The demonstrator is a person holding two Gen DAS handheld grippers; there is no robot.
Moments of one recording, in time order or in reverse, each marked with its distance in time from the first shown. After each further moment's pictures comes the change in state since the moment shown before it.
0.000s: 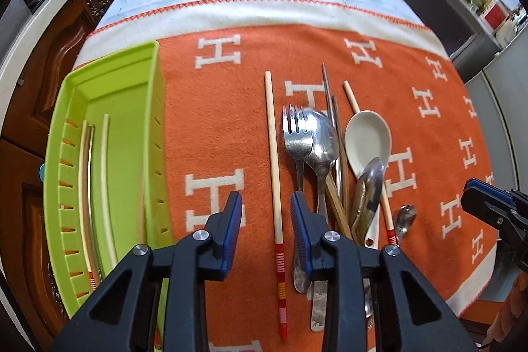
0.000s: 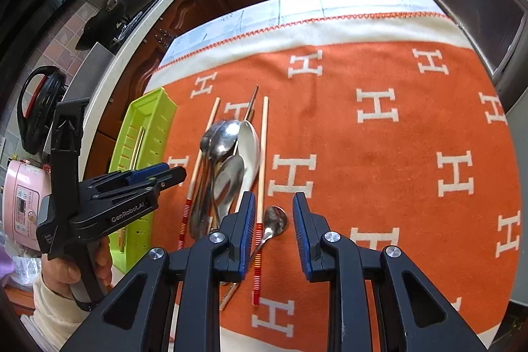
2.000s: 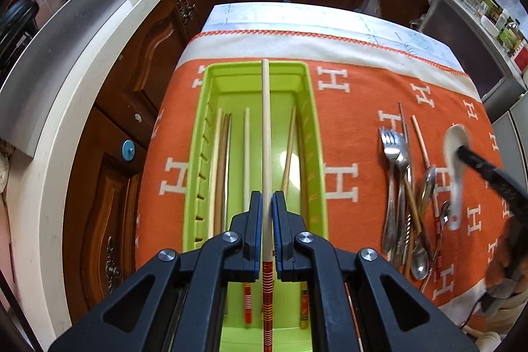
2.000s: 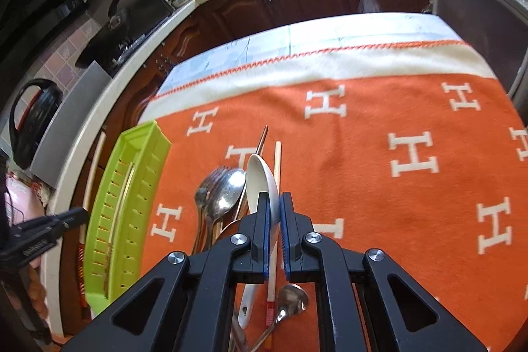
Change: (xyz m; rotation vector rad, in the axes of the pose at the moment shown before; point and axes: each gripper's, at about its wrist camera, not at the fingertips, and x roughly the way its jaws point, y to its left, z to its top) left arm -0.081 0.096 -0.037 -0.140 -0.110 0.153; right arm 0.053 0.022 0.030 -0.019 -0.187 -0.010
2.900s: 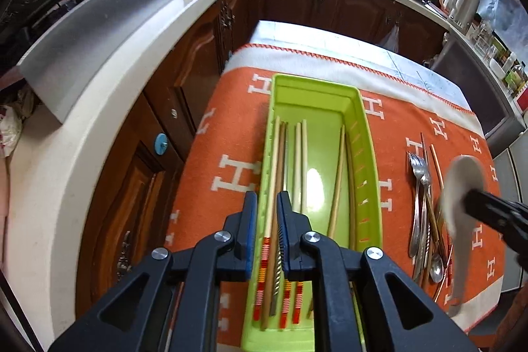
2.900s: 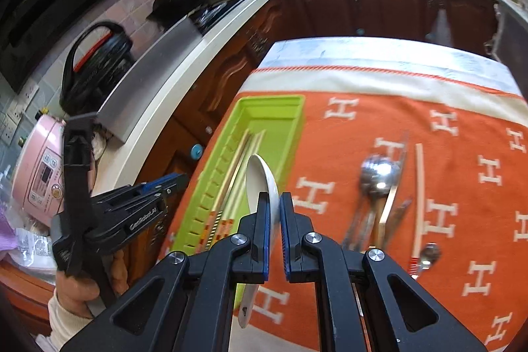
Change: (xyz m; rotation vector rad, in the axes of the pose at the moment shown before) left arm -0.018 0.073 -0.028 -0.128 -0.123 -0.014; right arm -0.052 0.192 -0.023 -0.209 0.102 0.137
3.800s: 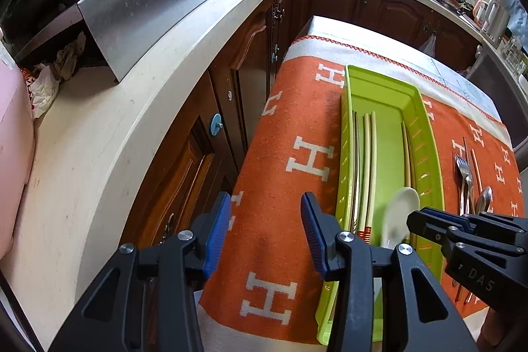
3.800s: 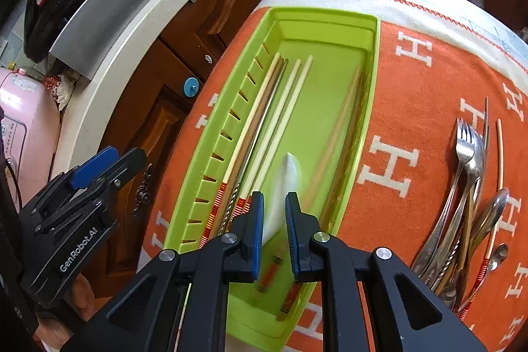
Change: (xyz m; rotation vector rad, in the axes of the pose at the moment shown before) left arm 0.009 0.058 -0.020 -0.085 0.007 0.109; right arm 0.137 0.061 -0.008 -0.062 0.271 -0.057
